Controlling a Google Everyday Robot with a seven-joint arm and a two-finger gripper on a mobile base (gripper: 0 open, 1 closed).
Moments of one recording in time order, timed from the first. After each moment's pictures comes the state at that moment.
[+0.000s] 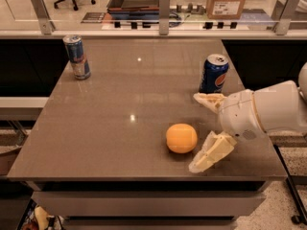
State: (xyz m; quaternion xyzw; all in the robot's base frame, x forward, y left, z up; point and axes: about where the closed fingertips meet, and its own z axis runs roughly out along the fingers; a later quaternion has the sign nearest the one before) arm 0.437 -0.092 0.852 -0.60 0.68 0.21 0.37
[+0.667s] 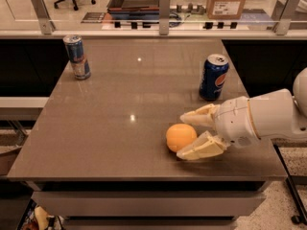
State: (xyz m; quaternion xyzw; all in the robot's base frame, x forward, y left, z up) arm 0.429 -0.082 0.843 -0.60 0.67 0.22 0.38
